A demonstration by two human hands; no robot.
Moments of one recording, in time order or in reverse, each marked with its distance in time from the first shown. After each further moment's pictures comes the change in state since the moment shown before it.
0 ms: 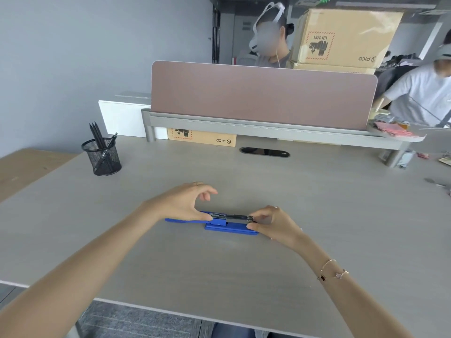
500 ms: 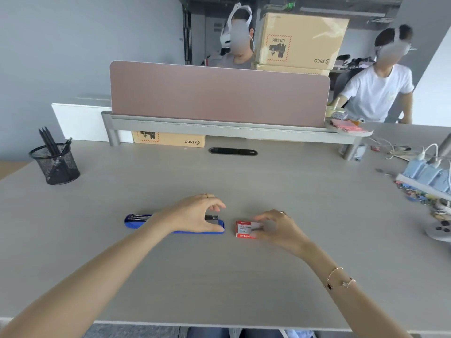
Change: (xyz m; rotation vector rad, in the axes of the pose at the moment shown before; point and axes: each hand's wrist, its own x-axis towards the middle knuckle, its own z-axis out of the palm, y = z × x) left_hand 0.046 0.076 0.052 -0.008 -0.034 0.149; right_hand -0.043 0.059 -0.055 -0.082 0.132 0.069
